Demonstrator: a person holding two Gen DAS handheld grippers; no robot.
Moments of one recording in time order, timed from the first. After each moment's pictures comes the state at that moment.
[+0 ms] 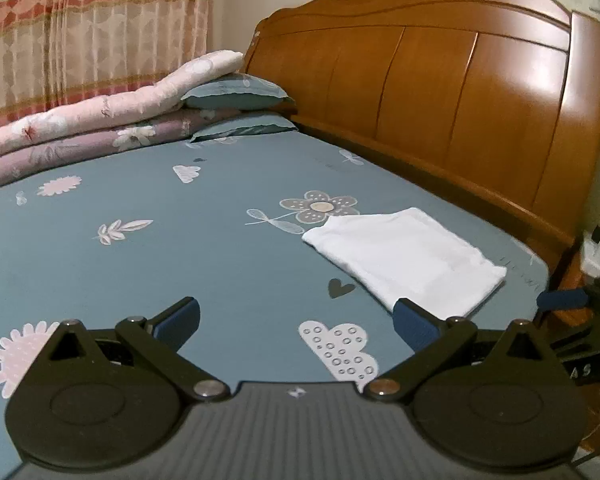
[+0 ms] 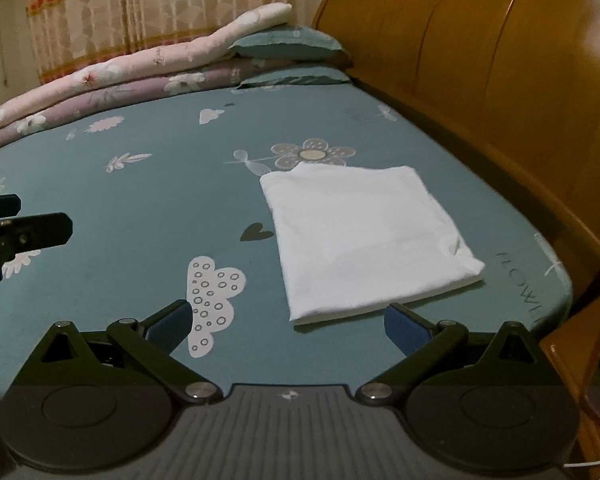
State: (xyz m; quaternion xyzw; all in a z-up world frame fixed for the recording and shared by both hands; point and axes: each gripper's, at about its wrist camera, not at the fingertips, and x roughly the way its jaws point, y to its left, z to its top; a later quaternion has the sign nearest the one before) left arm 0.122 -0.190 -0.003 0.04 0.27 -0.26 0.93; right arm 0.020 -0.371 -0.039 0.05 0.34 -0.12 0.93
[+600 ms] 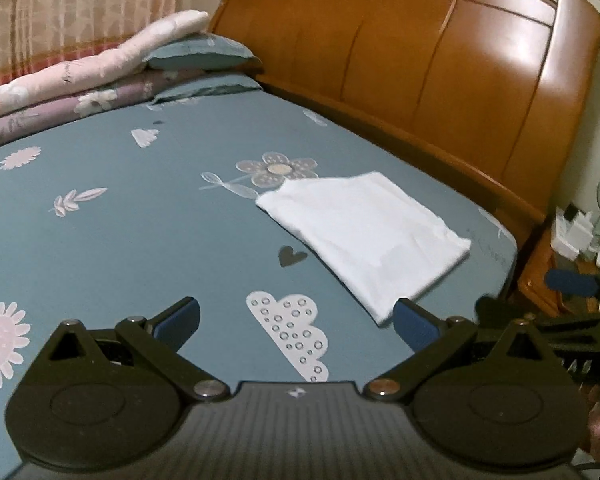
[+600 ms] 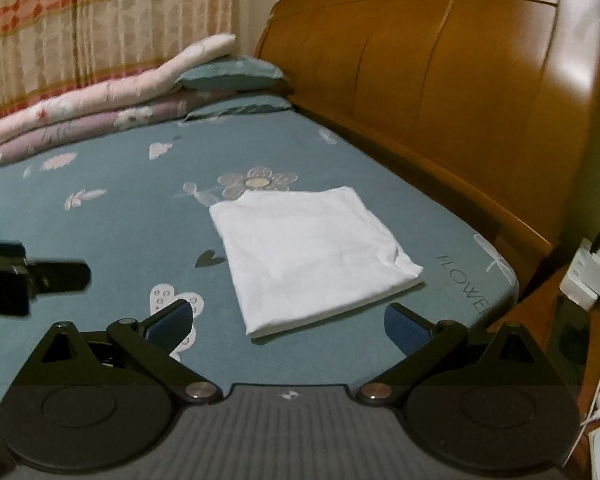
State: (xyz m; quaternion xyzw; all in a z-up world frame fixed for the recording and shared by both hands) left arm 0.122 -0.226 -0.008 0.06 0.34 -0.29 0.89; right arm -0.010 -0.375 -0.026 0.07 0.29 -0.21 0.93
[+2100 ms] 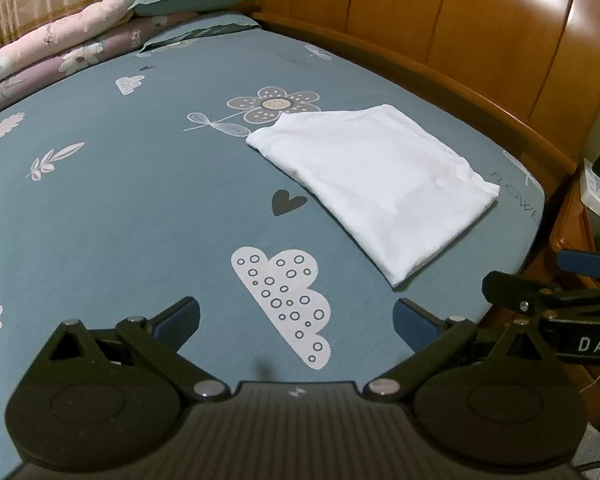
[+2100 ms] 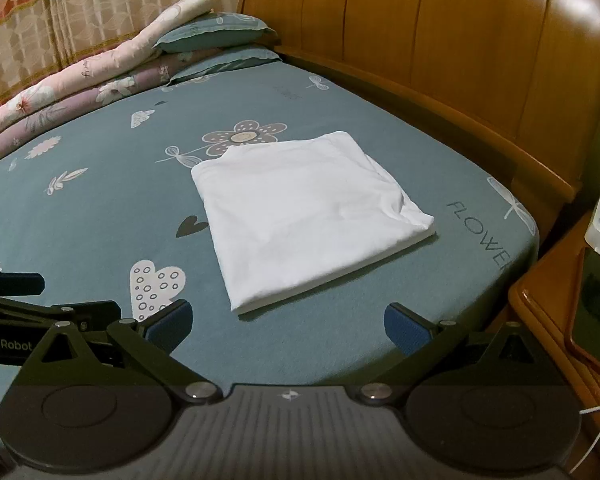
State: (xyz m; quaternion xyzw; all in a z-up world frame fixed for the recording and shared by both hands) left arm 0.151 -0.271 -0.049 0.10 0.41 -0.27 0.86; right arm 0.023 -0.410 -0.058 0.12 0.36 -0.20 0.90
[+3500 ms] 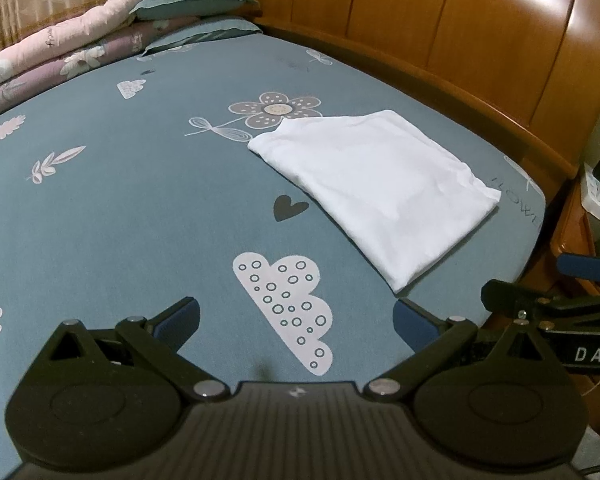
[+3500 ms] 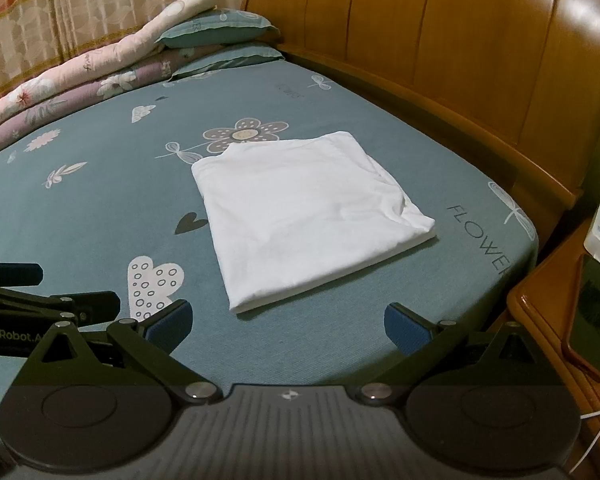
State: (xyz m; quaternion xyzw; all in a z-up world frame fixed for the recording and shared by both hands) left arm 0.153 -0.269 -0.048 0.09 0.41 -0.27 0.87; right arm 0.025 -0.407 -0.058 0.11 0.37 -0.20 0.90
